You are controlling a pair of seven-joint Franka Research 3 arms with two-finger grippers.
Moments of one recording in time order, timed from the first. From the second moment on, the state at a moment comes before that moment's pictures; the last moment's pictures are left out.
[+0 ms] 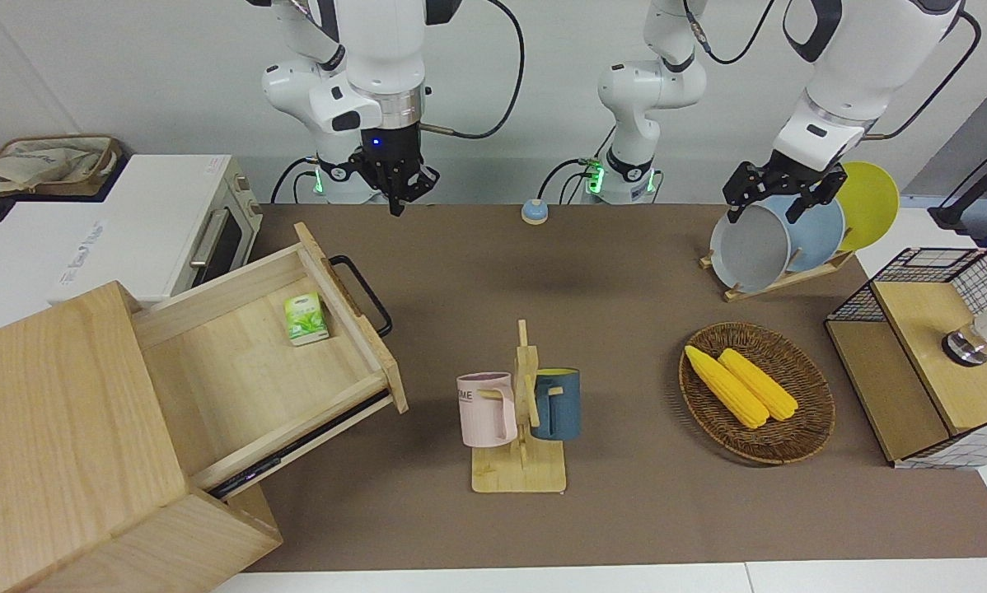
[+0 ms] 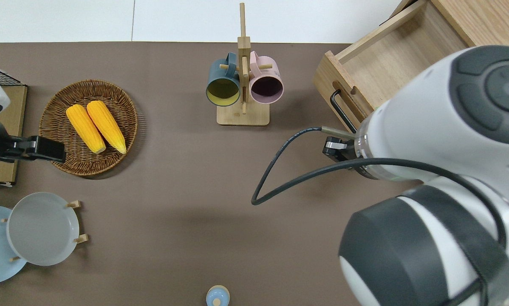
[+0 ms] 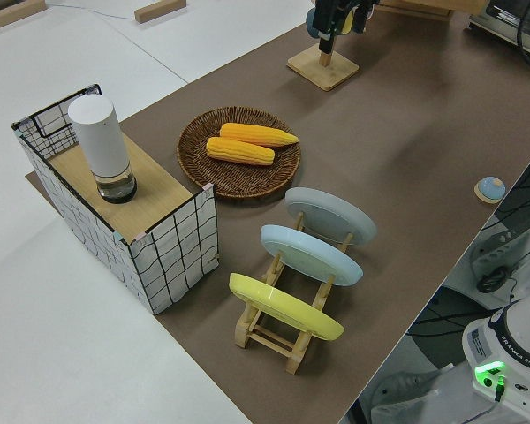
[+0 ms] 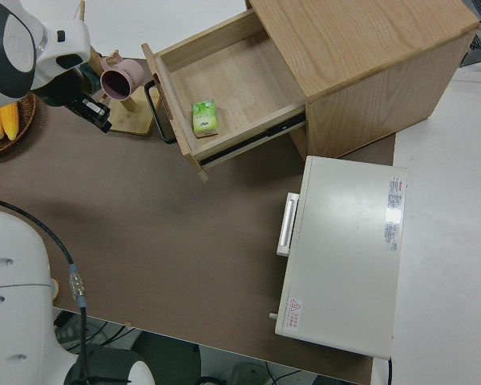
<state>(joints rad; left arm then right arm) 0.03 0.04 -0.06 -1.51 0.00 1.52 0.02 0.31 0.17 0.13 -1.34 -0.08 1.45 0.85</state>
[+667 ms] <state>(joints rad) 0.03 0.04 -0.06 -1.51 0.00 1.52 0.02 0.34 0.29 0.13 -1.34 -0.08 1.54 1.22</state>
